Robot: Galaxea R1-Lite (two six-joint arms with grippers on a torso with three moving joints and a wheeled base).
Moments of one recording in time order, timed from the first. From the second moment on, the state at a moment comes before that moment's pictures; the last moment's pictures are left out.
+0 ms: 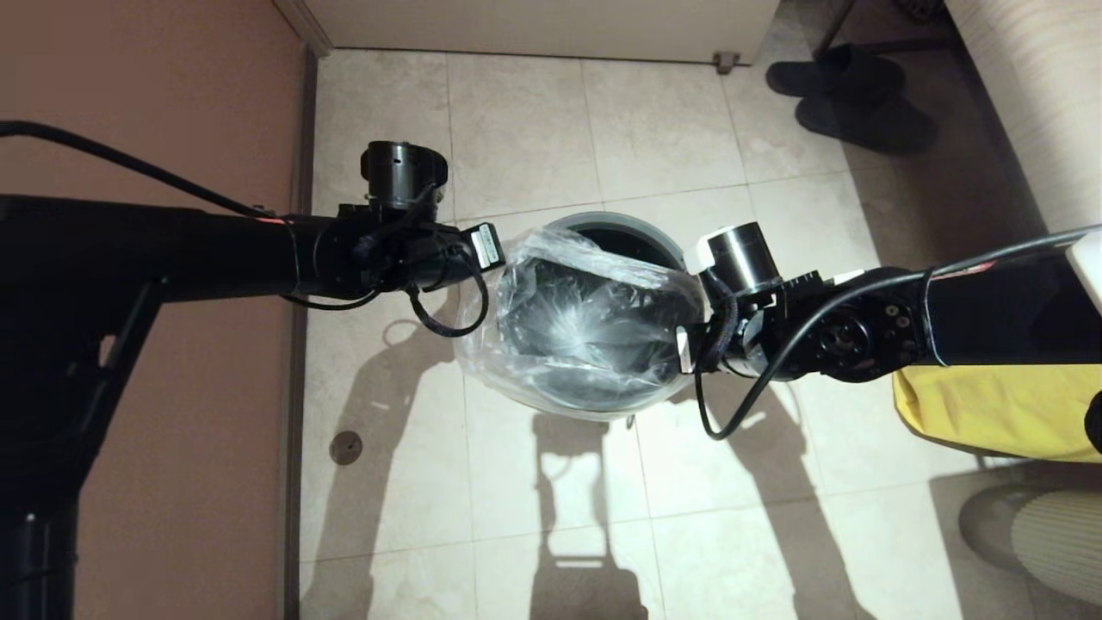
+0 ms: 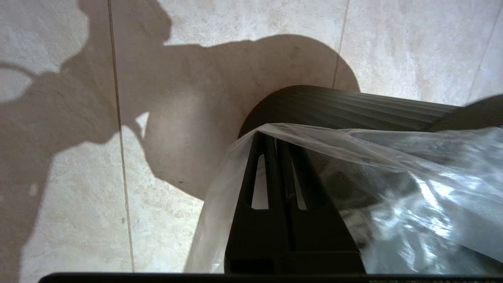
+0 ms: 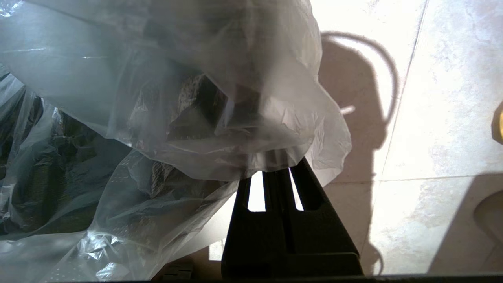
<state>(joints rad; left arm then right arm) -0.36 2.11 -1.77 -0.01 0.10 -0.37 0.59 2.05 -1.56 0.14 -0.49 0.26</state>
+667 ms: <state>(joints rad) -0.36 2.25 -1.88 -0.01 0.10 -0.38 0.59 2.06 -1.56 0.14 -0.49 0.26</state>
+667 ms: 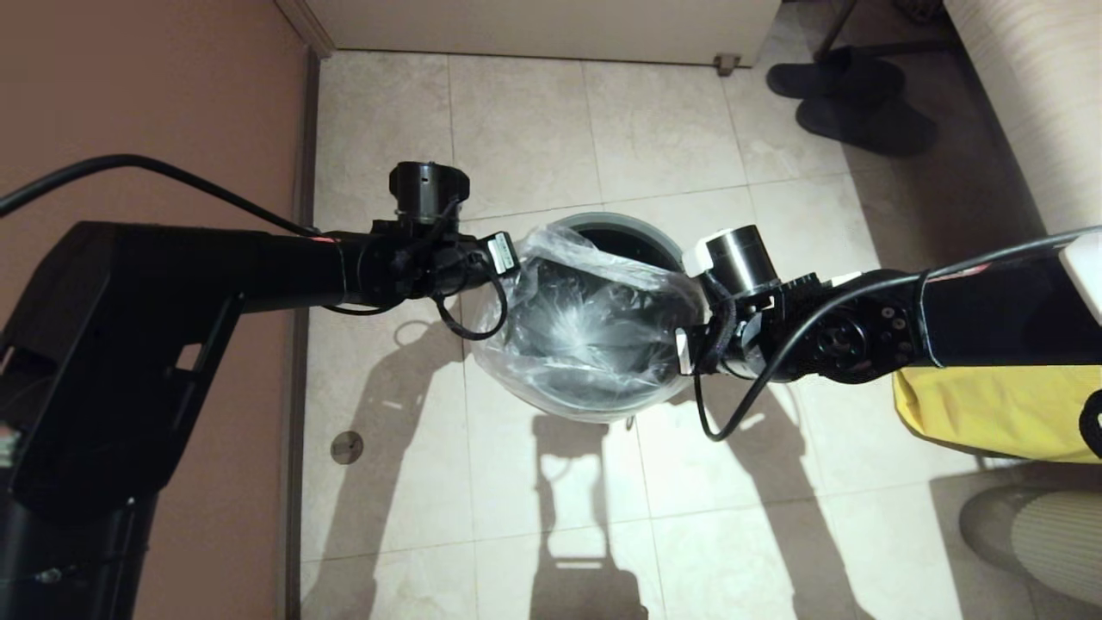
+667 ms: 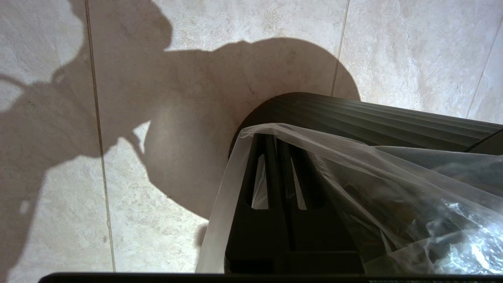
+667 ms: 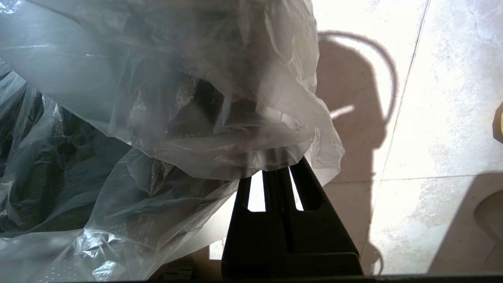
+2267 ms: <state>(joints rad) -0.42 1.82 -1.46 0.11 0.20 -0.45 0.61 1.91 -1.53 0.20 -0.40 0.27</state>
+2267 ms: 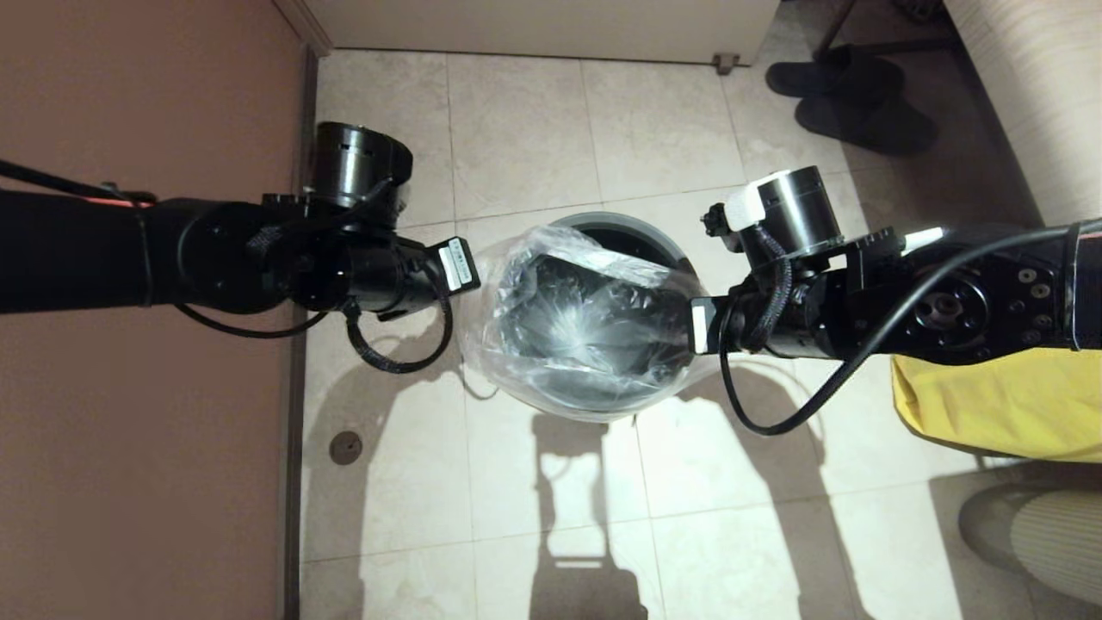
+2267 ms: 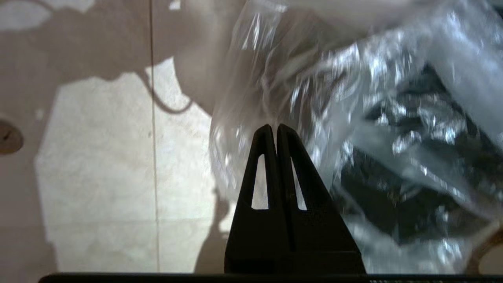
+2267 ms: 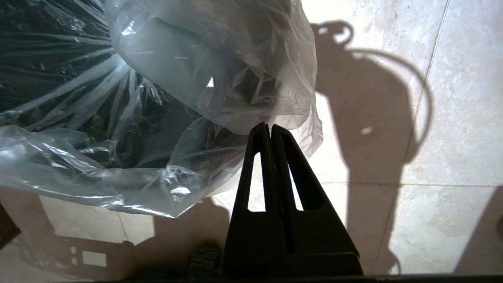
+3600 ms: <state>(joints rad) -0.31 1.10 -0.88 0.11 0.20 -0.49 0.61 2.15 -1.82 0.03 -0.15 0.24</state>
